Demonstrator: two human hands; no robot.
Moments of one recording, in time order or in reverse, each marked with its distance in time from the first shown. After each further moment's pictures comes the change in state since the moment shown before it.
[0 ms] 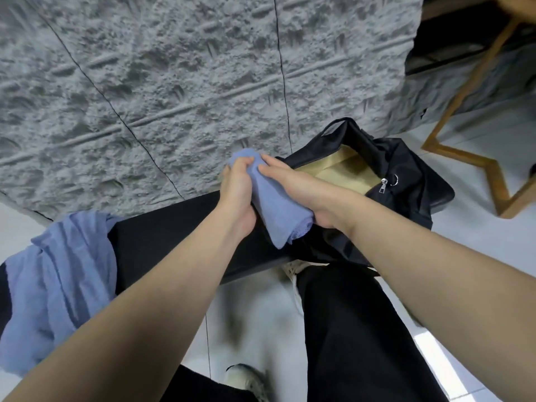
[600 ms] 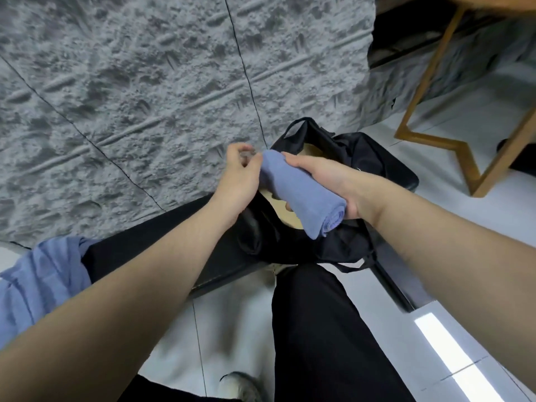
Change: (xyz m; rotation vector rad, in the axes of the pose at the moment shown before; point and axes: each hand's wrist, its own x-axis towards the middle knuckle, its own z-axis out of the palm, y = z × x) left_hand -0.007 -0.005 0.057 0.748 -0.220 0.427; right_hand -0.039 0.006 -0.100 0.290 0.055 0.167
